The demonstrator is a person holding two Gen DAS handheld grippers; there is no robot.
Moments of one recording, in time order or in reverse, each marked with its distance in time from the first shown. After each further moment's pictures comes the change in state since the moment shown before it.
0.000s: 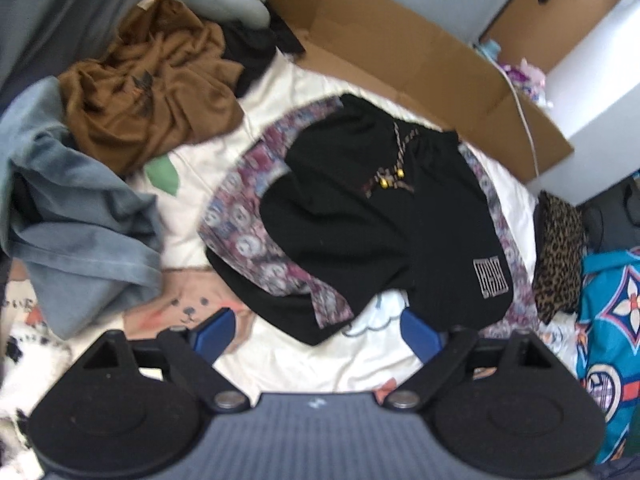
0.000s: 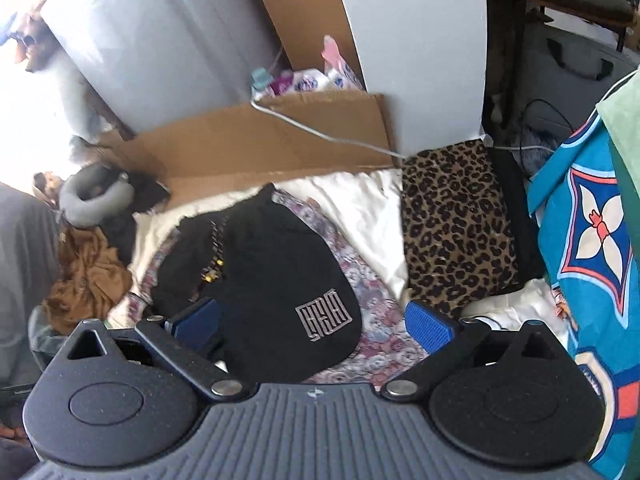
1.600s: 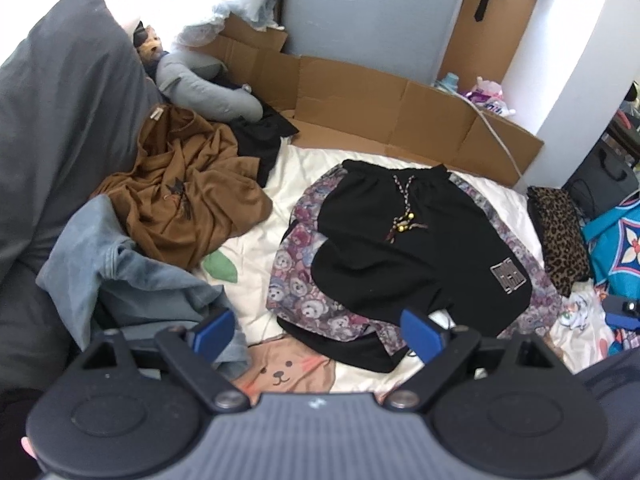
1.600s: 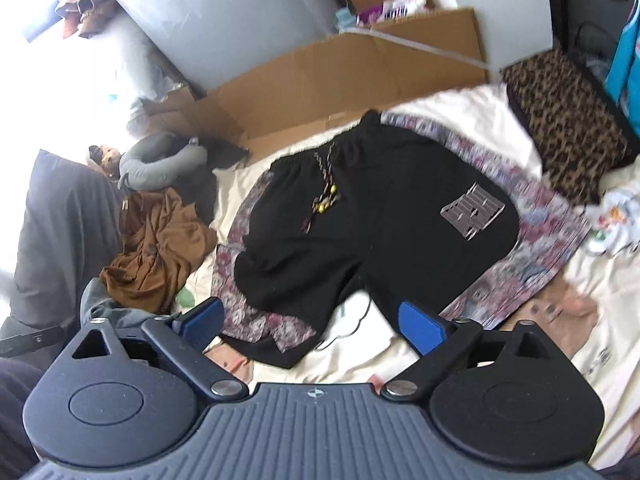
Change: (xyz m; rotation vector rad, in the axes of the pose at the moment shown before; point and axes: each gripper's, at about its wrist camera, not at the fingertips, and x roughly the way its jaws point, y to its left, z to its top) left arm -0.069 0.056 -0.009 0.251 -0.188 0.013; right arm 0.077 0.170 -0.194 0.106 -0.022 0.142
